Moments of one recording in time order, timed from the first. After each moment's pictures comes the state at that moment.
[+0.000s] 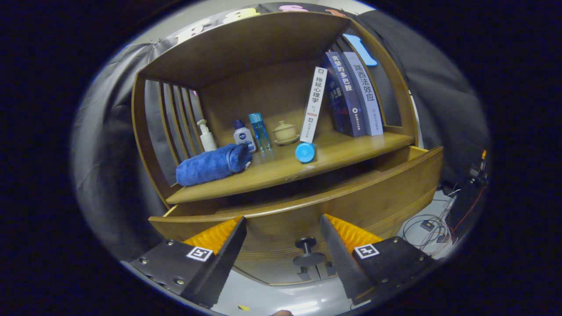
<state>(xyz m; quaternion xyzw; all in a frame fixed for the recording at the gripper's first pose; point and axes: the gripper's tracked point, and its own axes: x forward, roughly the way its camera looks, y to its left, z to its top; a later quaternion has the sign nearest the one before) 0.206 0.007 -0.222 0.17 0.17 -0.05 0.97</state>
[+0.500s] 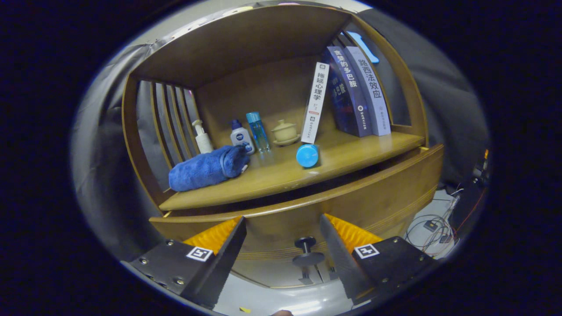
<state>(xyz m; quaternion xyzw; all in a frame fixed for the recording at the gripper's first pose) 0.231 0.005 -0.224 0.18 0.17 -0.05 0.97</state>
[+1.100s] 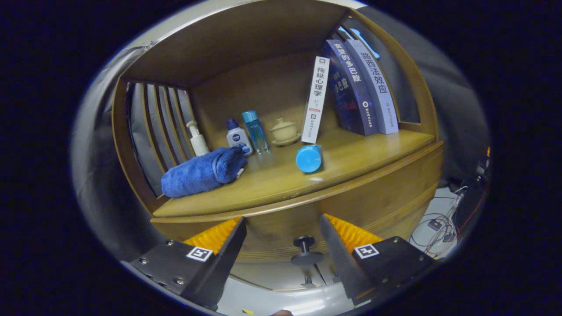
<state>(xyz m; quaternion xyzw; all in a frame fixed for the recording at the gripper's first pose) 0.255 0.003 -0.228 0.19 0.18 -0.05 0.96</state>
